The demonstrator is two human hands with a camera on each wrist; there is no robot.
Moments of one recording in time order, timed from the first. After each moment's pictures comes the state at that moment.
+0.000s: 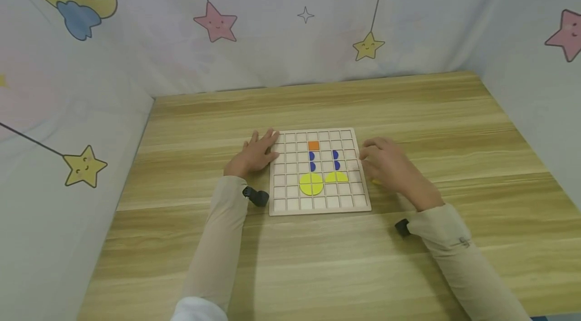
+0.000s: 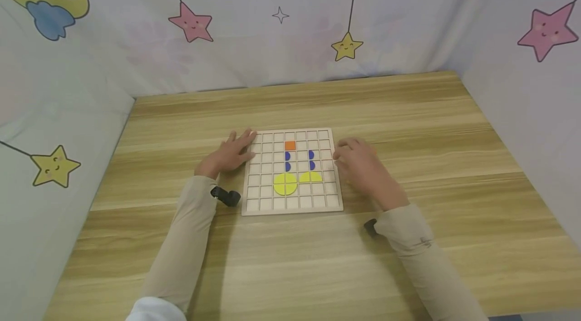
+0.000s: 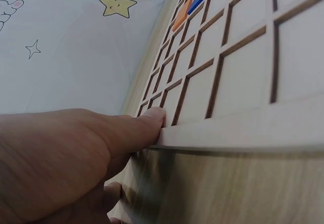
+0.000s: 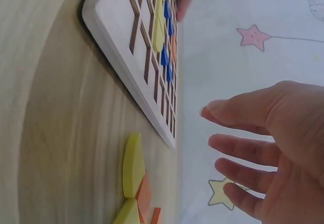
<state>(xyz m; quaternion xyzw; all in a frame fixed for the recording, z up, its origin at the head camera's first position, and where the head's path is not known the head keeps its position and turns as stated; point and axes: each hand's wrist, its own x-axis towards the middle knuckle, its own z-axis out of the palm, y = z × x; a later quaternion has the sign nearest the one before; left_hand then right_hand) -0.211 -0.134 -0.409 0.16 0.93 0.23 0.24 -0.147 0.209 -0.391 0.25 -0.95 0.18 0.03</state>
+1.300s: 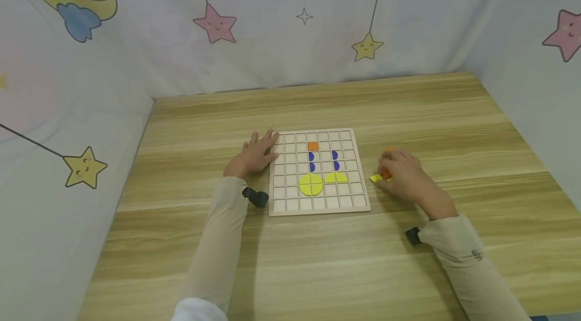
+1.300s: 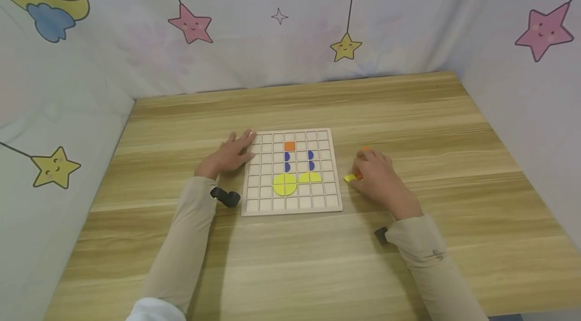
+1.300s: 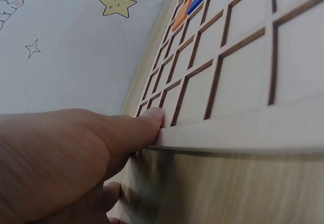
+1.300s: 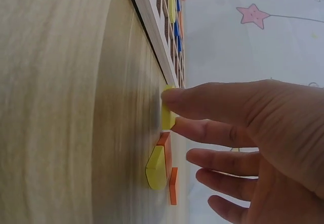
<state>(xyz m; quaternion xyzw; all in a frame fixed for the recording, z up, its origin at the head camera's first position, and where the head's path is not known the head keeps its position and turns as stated) -0.211 -0.133 -0.410 0.15 0.93 0.22 0.24 -0.128 0.239 -0.399 0.19 -0.97 0.14 -0.05</state>
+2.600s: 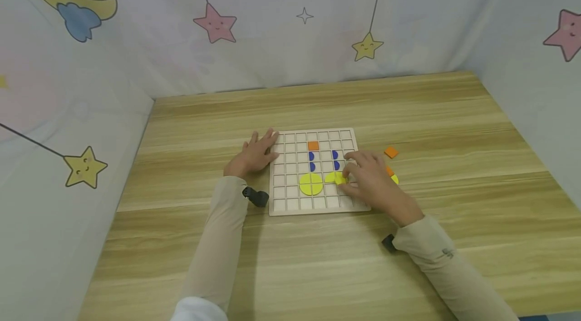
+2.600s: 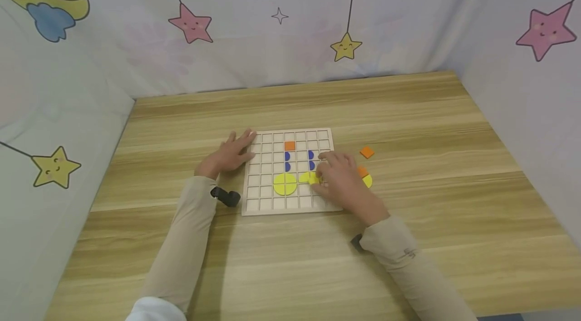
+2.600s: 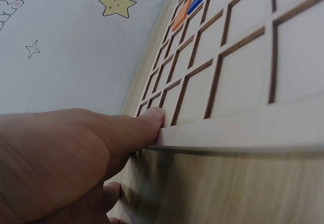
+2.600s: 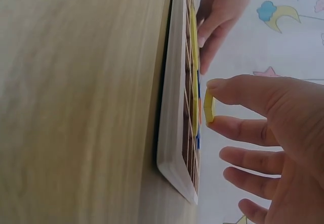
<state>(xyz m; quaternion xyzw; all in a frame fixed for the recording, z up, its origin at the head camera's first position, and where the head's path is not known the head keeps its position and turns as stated) -0.213 -0.135 -0.414 0.16 0.93 0.22 0.24 -0.122 0.172 -0.410 0.23 -0.96 0.16 0.00</state>
